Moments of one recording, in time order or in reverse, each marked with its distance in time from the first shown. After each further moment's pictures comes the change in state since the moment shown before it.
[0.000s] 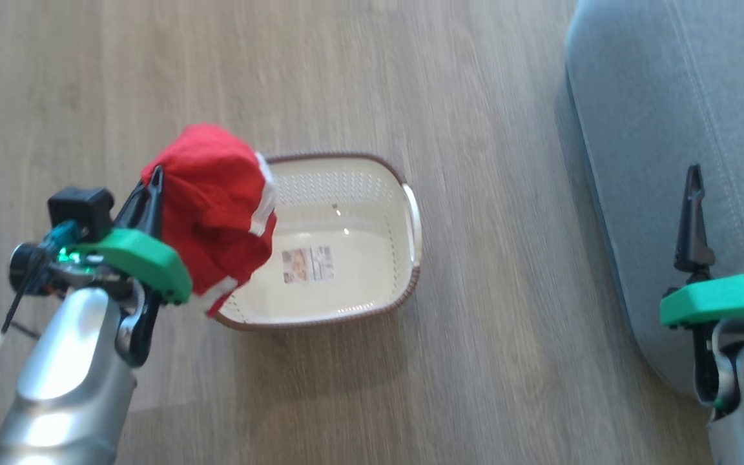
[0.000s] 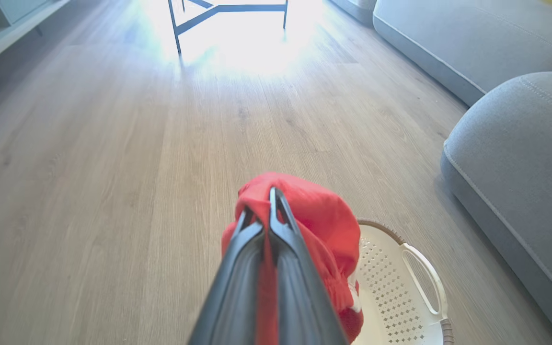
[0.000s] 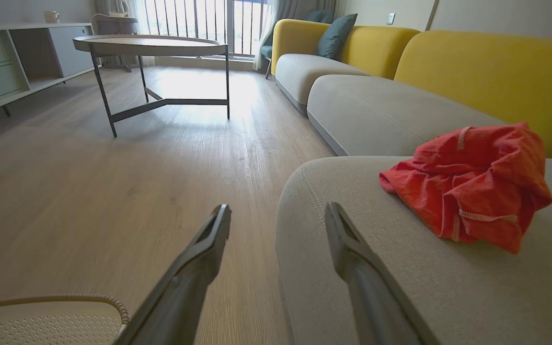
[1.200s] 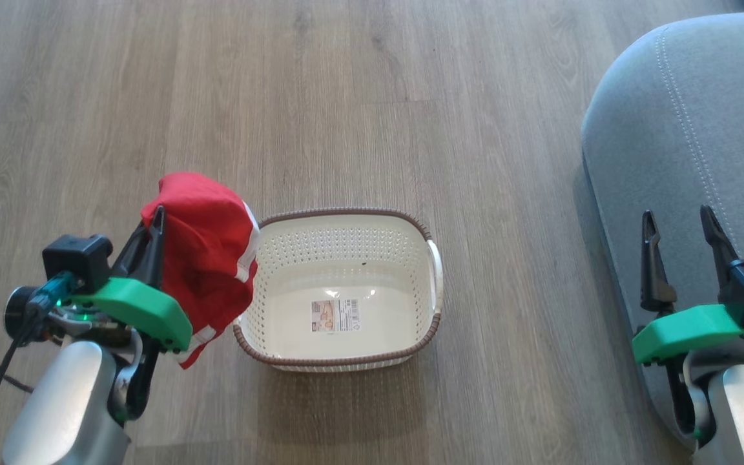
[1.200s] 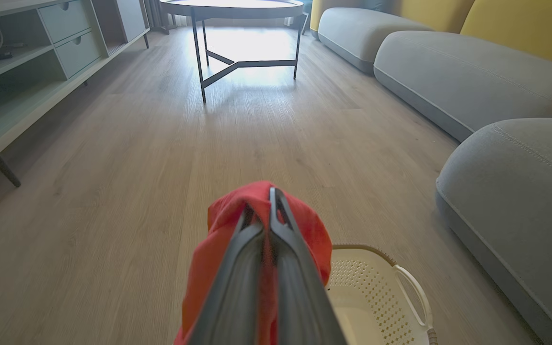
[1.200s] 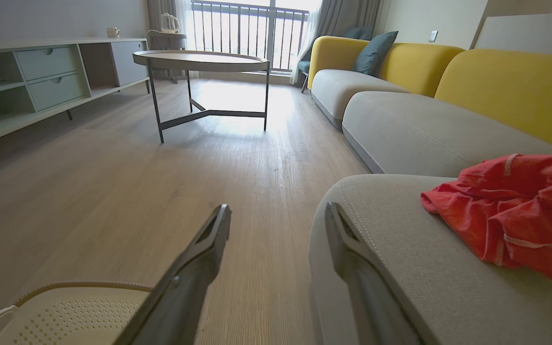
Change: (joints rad) left arm 0.245 0.079 0.008 -0.357 -0.042 0.085 0.090; right arm 0.057 -0.031 0.097 0.070 0.005 0.000 0.000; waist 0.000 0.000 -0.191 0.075
